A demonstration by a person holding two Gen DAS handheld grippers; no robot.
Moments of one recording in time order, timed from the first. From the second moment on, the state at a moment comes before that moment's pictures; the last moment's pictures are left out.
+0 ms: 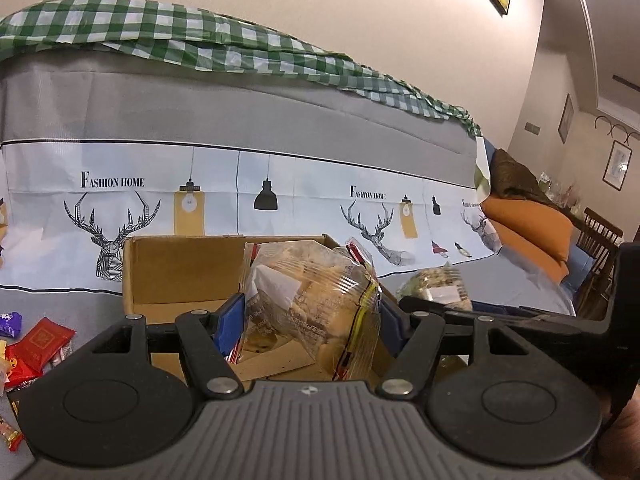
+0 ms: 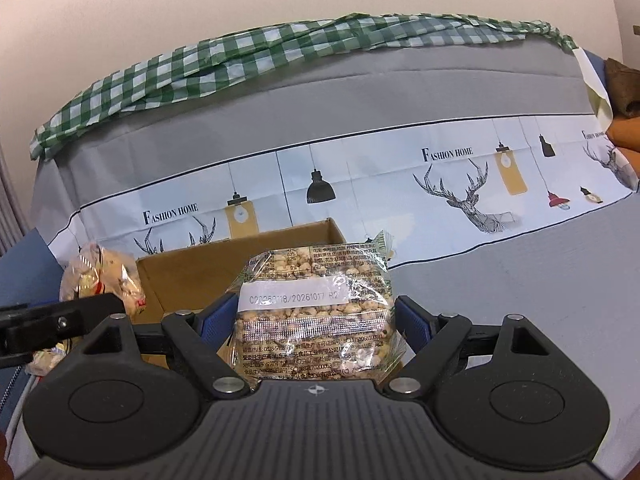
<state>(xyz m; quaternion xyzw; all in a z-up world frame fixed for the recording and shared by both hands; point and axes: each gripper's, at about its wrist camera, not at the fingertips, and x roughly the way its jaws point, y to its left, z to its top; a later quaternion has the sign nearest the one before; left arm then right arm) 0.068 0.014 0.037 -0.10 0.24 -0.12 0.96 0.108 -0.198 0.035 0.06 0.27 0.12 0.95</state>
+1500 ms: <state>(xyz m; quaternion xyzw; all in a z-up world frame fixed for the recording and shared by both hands) 0.091 0.043 -0.013 -0.10 0.37 -0.03 0.92 0.131 -0.234 0.001 0.02 0.39 -0.02 0.92</state>
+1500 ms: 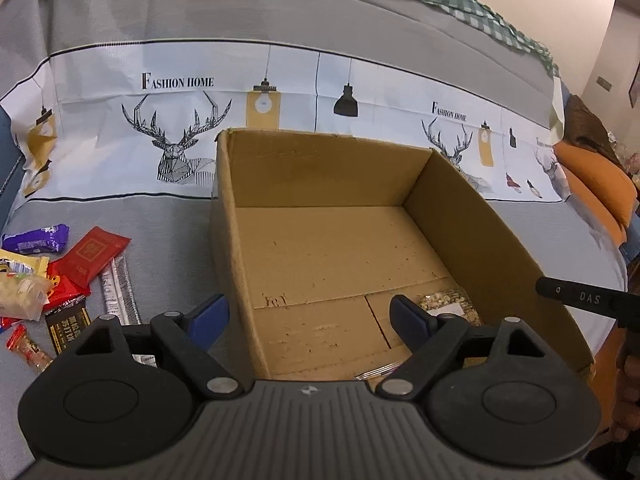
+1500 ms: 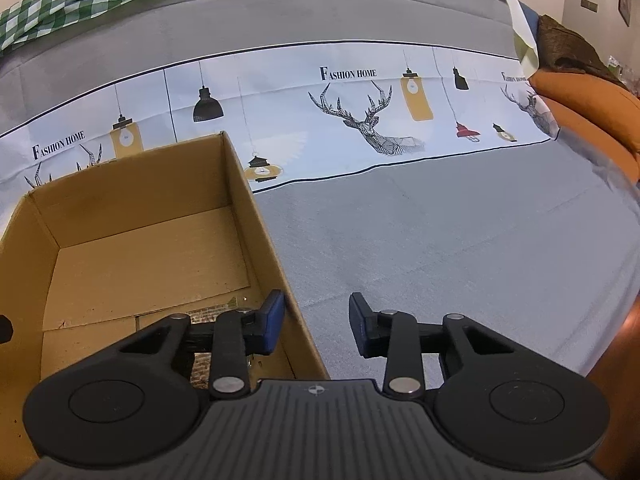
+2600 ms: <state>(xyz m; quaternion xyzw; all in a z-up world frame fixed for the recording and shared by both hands) 0.004 0.029 0.033 -0.01 0.24 -0.16 0.96 0.079 -0.180 0.040 0.02 0.28 0.08 0.96</state>
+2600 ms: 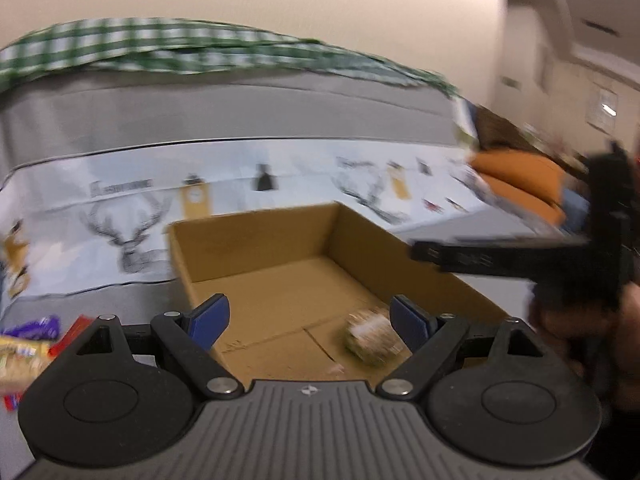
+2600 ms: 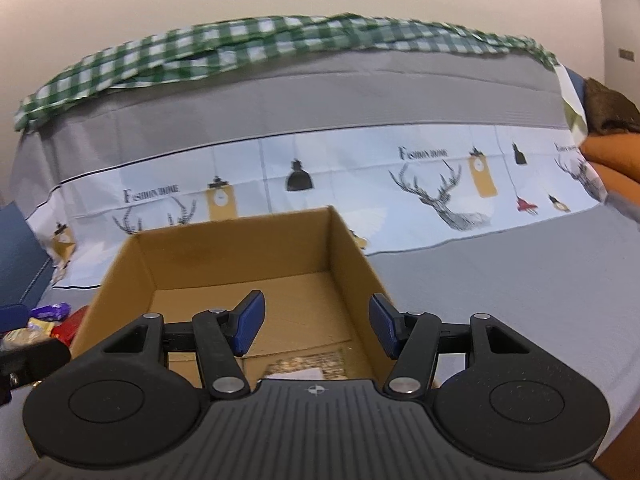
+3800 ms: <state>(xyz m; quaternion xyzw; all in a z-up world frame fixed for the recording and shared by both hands) 0.008 0.245 -0.011 -0.23 0.33 0.10 0.91 0.012 -0.006 0.017 0.00 0.22 0.32 0.92</state>
